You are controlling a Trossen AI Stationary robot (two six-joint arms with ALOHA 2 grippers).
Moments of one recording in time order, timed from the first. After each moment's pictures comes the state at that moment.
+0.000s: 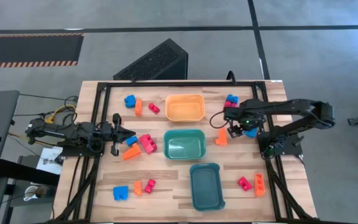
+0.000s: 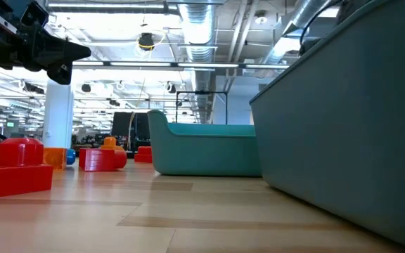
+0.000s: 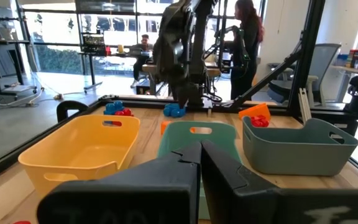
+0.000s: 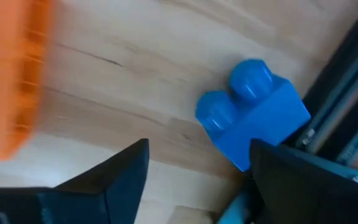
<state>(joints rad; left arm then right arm) -0.18 0.05 0.01 0.07 -0.25 -0.04 -0.31 1.33 0.75 -1.20 0.07 0.85</state>
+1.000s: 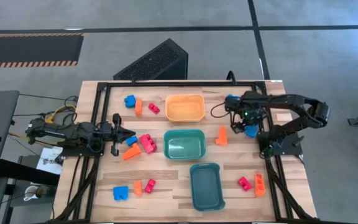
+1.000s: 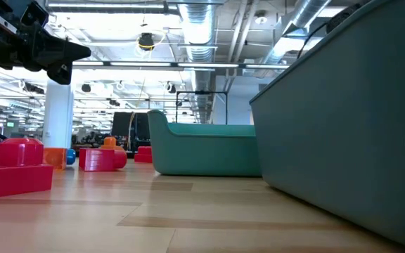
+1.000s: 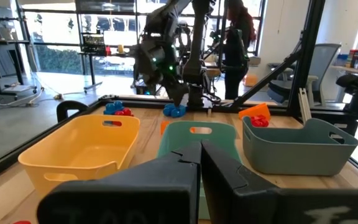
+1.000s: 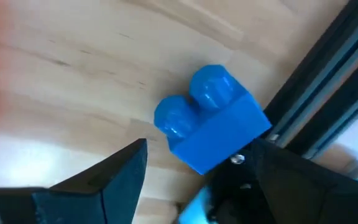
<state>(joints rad) -0.18 0.05 0.01 0.07 -0.25 -0.04 -0.52 1.39 0.79 -1.28 0.05 0.58</state>
